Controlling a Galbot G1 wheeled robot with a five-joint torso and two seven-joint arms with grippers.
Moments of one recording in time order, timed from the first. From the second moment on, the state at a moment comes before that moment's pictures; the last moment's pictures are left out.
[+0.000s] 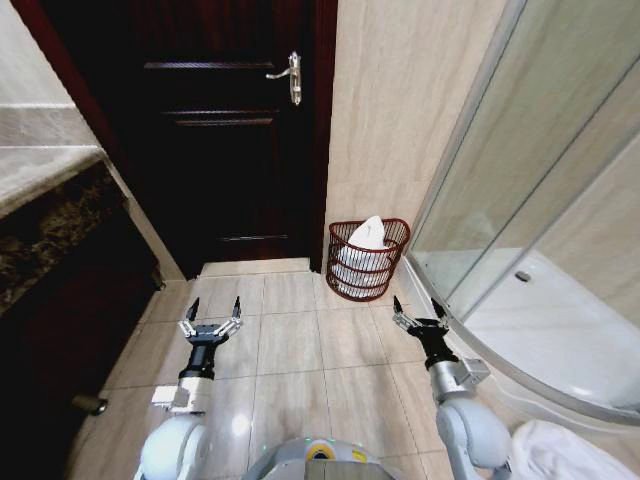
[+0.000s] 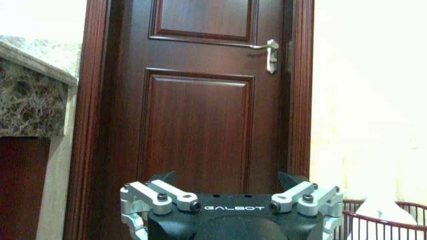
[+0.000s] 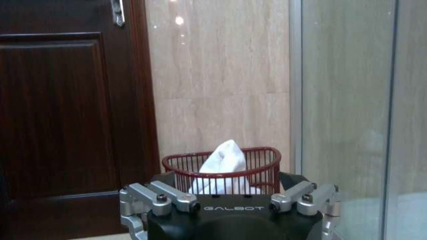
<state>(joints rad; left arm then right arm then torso) 1.73 -1.41 -0.67 -2.19 -0.26 -0.25 -0.01 -1.58 1.51 0.62 2.22 0.16 -0.13 -0.05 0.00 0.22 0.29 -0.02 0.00</state>
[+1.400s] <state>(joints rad) 1.71 -1.39 -0.70 -2.16 -0.32 -0.26 0.01 -1.58 1.60 0.63 2.25 0.07 -0.12 -0.06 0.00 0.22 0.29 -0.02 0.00</state>
